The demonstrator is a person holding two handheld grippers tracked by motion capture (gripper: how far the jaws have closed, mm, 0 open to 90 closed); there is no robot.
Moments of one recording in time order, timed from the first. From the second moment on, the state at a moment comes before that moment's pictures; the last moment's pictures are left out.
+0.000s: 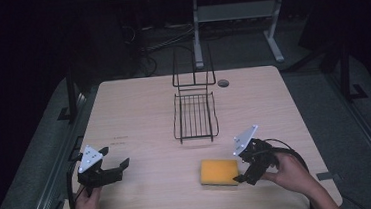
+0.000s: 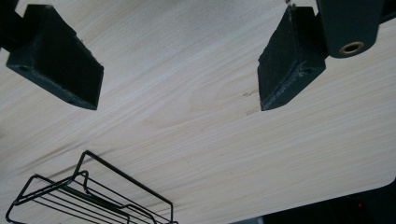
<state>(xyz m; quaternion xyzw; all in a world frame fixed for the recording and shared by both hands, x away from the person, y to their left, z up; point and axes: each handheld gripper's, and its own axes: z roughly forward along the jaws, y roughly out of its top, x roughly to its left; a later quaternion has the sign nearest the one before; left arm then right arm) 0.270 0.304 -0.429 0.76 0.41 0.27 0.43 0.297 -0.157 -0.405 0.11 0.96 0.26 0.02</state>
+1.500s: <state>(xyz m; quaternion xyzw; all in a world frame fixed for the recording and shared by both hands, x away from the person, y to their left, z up) 0.269 0.305 -0.429 0.76 0.41 0.27 0.43 0.309 -0.114 -0.432 0.09 0.97 0.24 -0.01</state>
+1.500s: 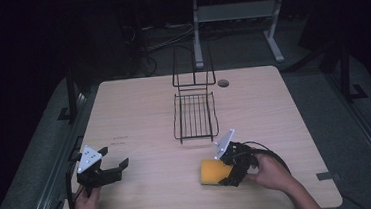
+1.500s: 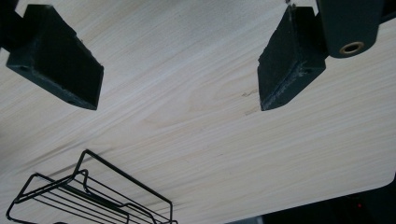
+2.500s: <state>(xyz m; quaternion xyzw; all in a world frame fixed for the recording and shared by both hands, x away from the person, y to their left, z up) 0.269 0.306 -0.429 0.76 0.41 0.27 0.43 0.310 -0.101 -0.446 0.07 0.98 0.21 0.00</state>
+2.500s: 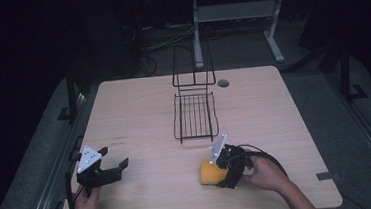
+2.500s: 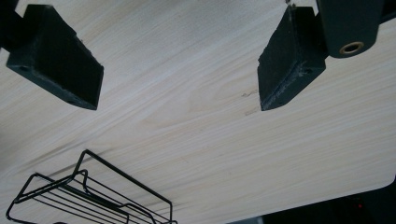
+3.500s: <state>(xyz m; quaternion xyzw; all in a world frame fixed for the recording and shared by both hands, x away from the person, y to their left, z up) 0.269 0.307 -0.429 0.76 0.42 0.26 0.43 0.317 -0.103 -0.432 0.06 0.98 0.21 0.00</state>
